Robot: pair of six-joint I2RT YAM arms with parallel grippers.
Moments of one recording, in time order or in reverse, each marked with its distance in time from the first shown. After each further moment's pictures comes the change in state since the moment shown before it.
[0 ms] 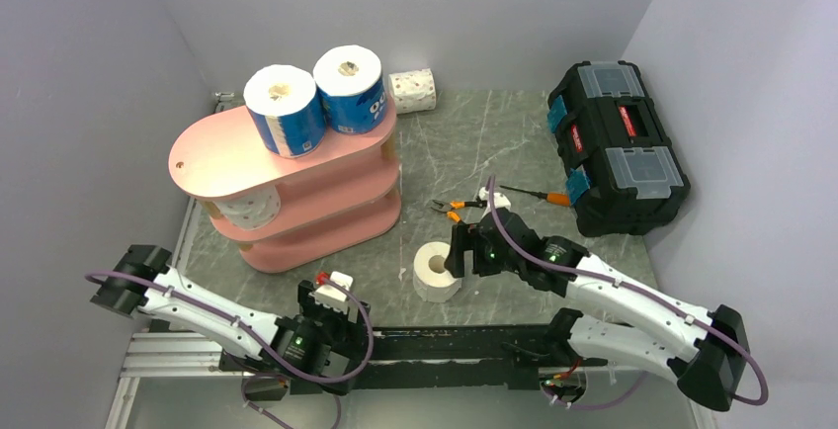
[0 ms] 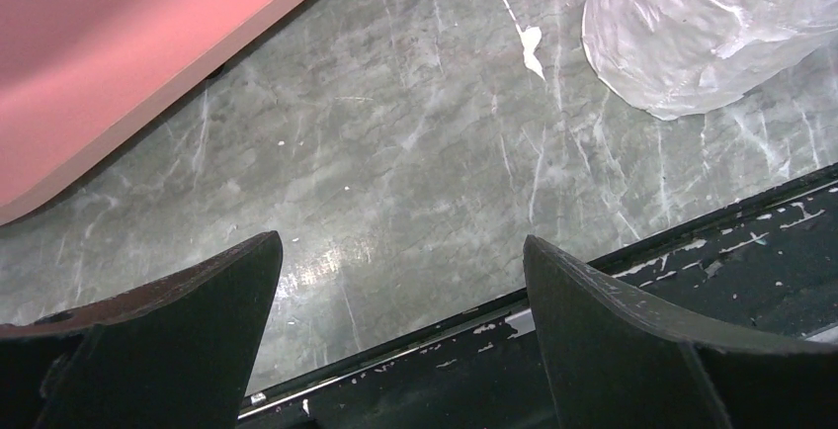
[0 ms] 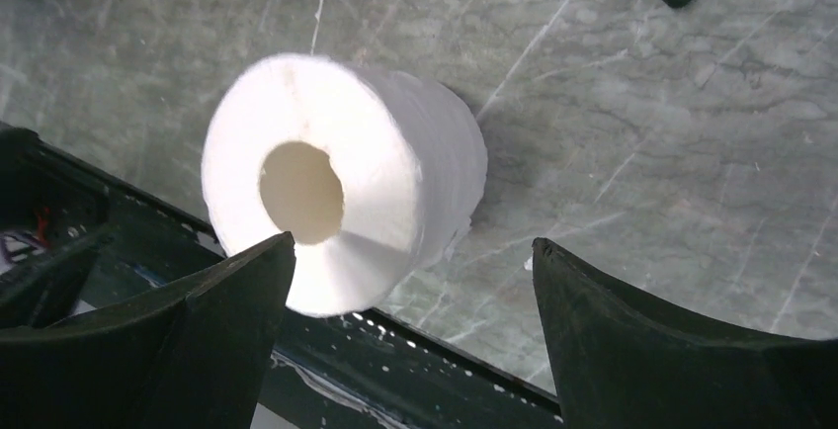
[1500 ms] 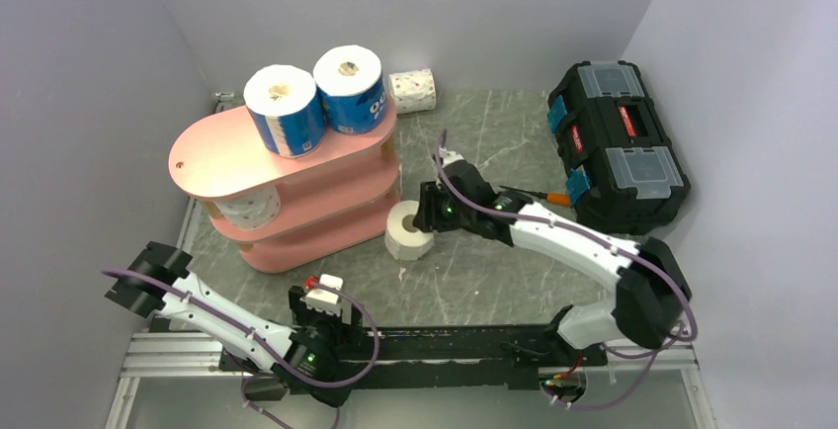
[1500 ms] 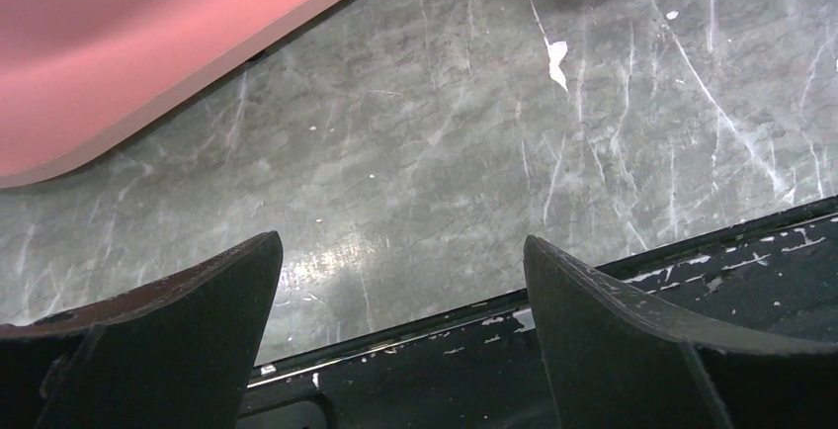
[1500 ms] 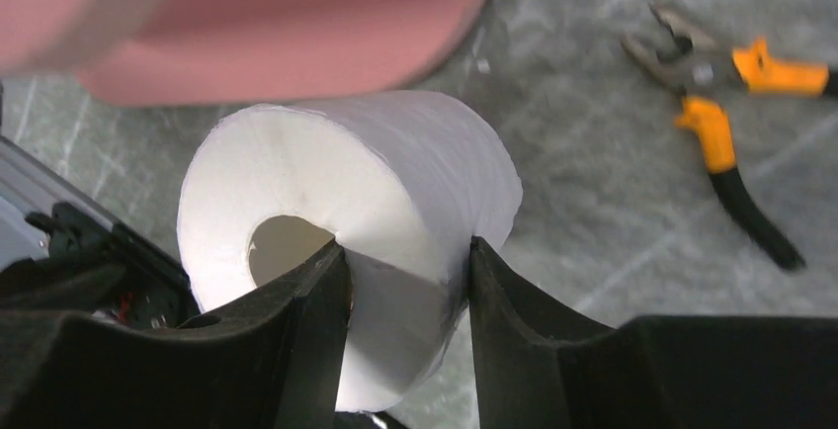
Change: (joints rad) left arm -0.088 0.144 0.068 -0.266 -0.001 -0.389; right arm -0.095 0.414 0.251 0.237 -0.136 -0.087
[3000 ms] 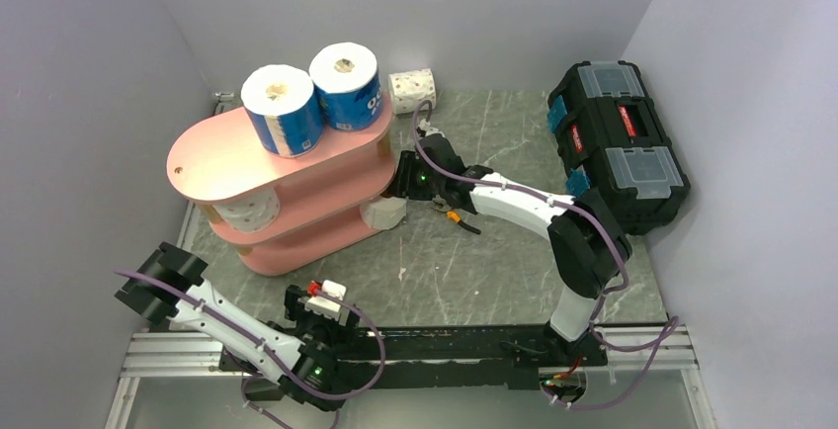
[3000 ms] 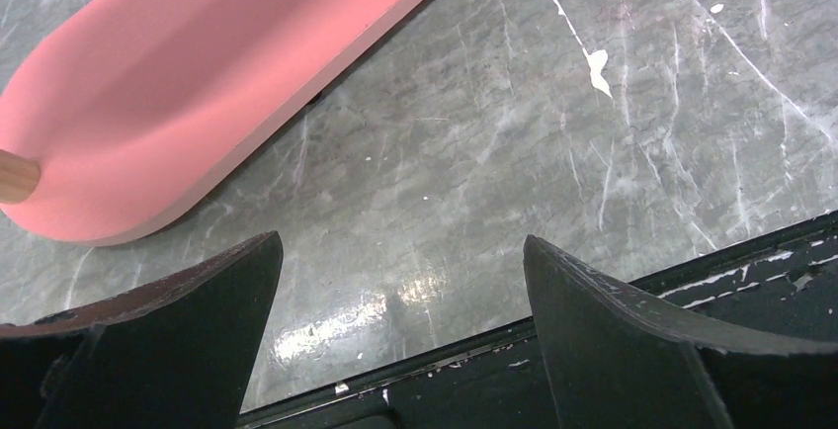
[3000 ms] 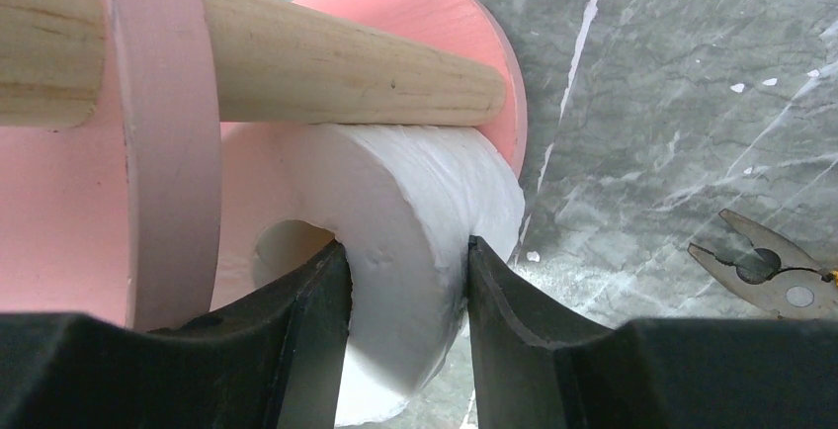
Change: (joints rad) left arm -0.069 0.082 0.019 -0.209 -0.030 -0.109; right arm -0.071 0.417 0.269 0.237 -0.034 0.119
